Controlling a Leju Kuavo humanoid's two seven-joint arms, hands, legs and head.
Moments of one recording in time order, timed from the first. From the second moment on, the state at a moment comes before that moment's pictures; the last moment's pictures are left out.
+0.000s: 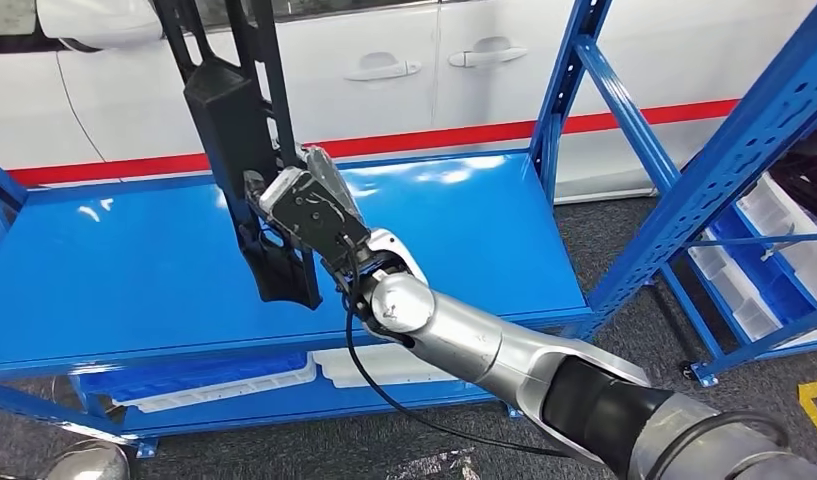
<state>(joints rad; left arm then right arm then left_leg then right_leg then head) -0.11 -0.02 -0.52 -0.25 0.73 0.48 -0.38 -0.70 -0.05 0.82 -1.61 -0.25 -0.49 -0.11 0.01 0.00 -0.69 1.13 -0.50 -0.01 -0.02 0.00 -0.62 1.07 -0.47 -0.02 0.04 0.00</state>
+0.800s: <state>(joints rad) -0.12 -0.02 -0.55 -0.25 0.73 0.49 -0.38 -0.72 -0.02 0.83 -1.56 -0.10 -0.42 -0.06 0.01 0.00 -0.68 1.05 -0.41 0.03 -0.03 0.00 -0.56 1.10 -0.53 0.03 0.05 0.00</state>
